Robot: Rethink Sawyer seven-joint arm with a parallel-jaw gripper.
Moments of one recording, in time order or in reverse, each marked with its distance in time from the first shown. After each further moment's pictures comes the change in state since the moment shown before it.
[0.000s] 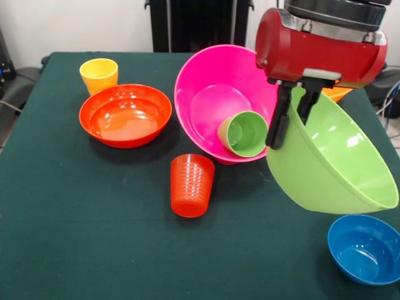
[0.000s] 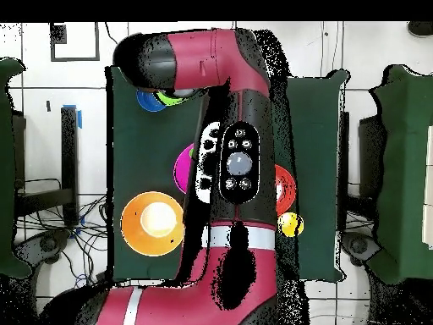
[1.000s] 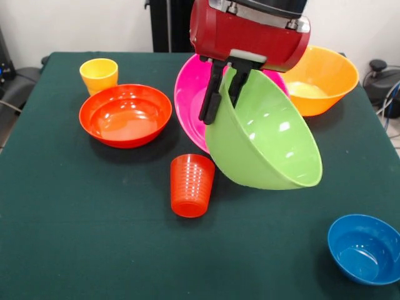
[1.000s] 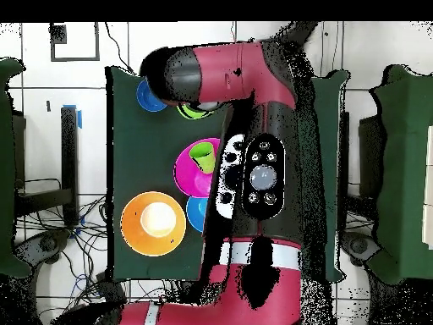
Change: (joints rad) arm -0.050 -0.070 0.000 0.119 -0.087 0.000 0.000
